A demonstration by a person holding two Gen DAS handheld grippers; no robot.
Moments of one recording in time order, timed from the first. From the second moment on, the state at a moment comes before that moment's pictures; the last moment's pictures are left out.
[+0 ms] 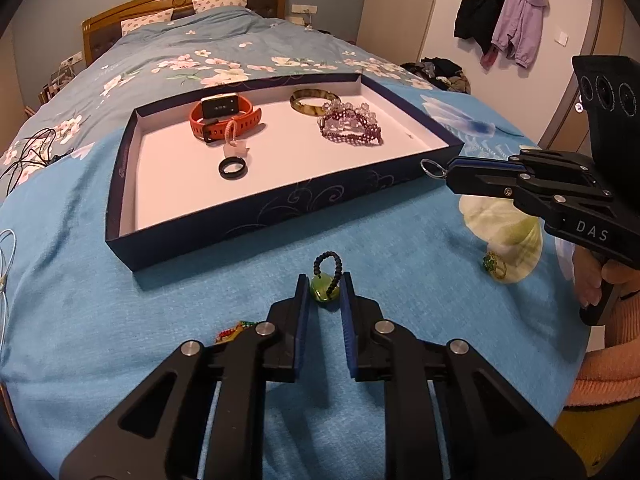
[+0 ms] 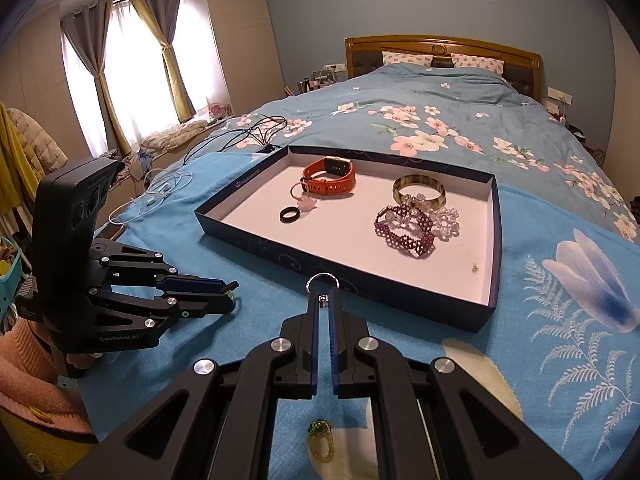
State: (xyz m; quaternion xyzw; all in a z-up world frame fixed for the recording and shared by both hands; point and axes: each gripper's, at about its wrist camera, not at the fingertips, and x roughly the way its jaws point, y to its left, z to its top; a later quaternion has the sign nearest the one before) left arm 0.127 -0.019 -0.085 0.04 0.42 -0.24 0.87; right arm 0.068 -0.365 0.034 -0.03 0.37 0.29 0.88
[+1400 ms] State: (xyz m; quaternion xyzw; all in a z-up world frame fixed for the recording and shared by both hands) left arm 0.190 -0.013 -0.048 0.03 0.38 -0.21 0.90; right arm 0.136 -0.363 0.039 -0.03 0.36 0.27 0.89
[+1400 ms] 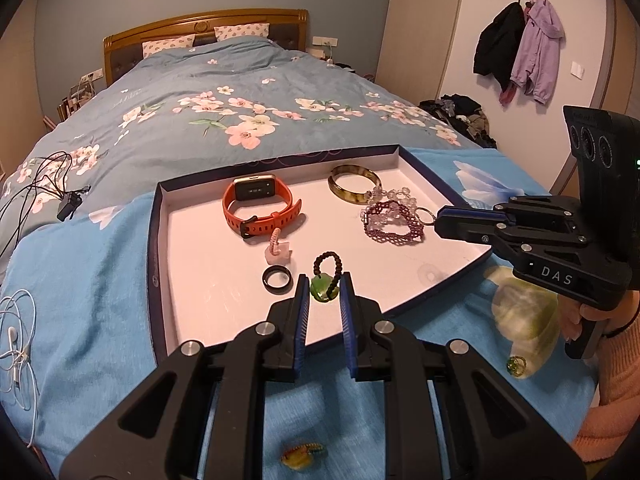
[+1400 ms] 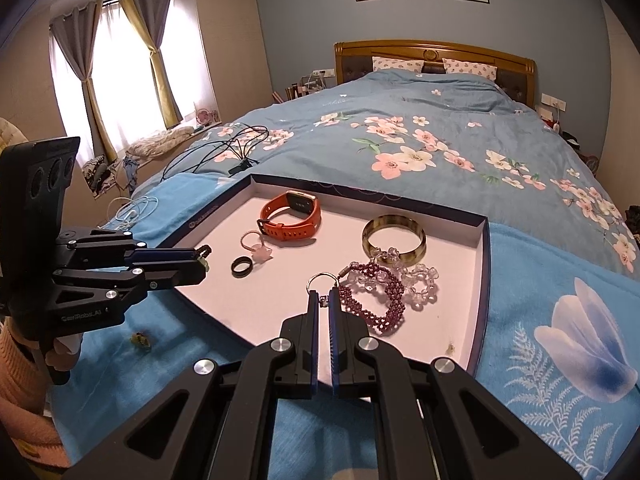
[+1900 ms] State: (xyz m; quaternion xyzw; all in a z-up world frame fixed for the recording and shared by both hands) left arm 0.207 -0.017 -0.060 0.03 0.40 -0.20 0.90; right arm 0.154 -0.359 0.024 -0.04 0.39 0.27 0.88
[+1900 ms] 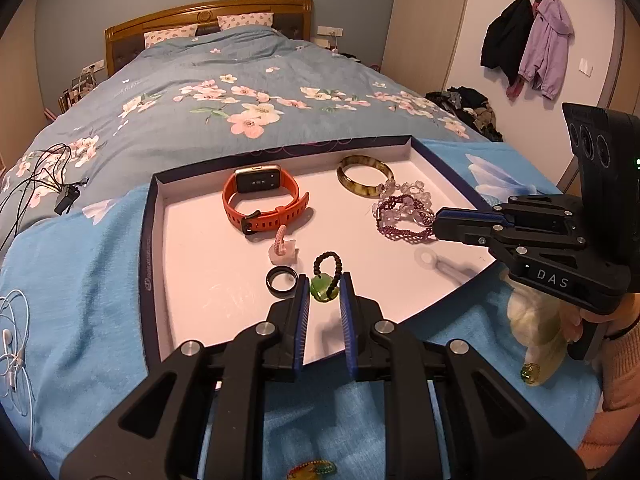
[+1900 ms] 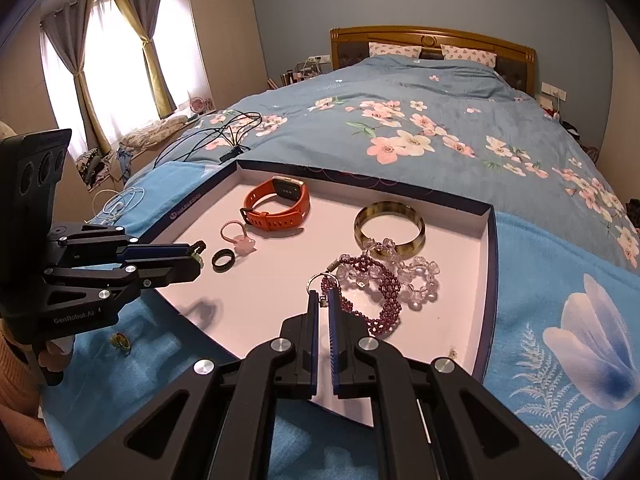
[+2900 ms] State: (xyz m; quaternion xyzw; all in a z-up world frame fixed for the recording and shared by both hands) left arm 0.218 -0.018 -0.066 0.02 0.40 -0.20 0.89; right arm 0.157 -0.359 0.019 -0.05 0.40 0.24 0.88
